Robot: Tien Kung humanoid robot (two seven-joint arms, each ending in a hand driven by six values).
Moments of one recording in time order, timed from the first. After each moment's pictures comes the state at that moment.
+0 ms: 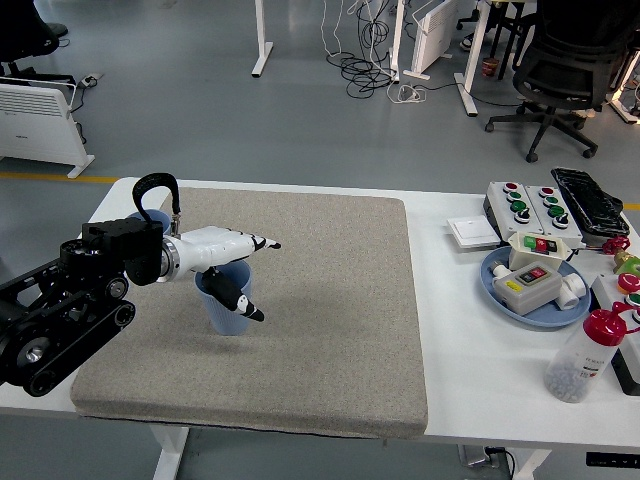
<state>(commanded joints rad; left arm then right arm) -0.89 0.43 -0.79 -1.15 1.98 -0.53 0.07 0.14 -0.17 0.04 0.26 0.16 -0.21 -0.09</state>
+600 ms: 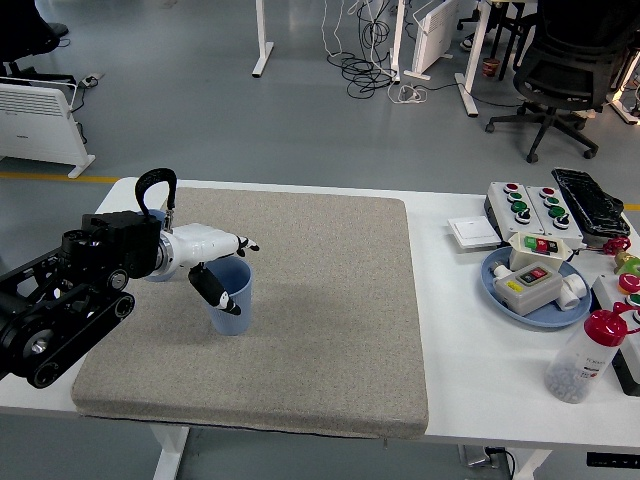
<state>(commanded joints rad) -0.91 0.42 -0.81 -1.12 2.01 -0.61 0.12 0.14 -0.17 0.06 0.26 0.12 -0.21 -0.10</state>
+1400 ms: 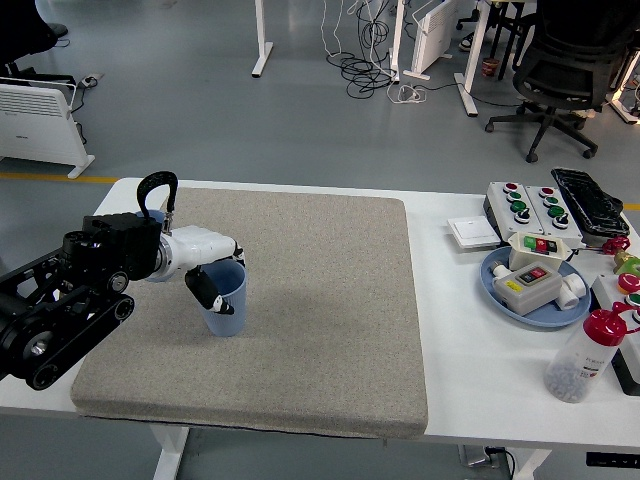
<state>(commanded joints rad) -0.90 0.42 -0.81 -1.12 2.02 -0.63 0.14 0.14 -0.17 0.07 0.26 0.11 -0.22 -0.10</state>
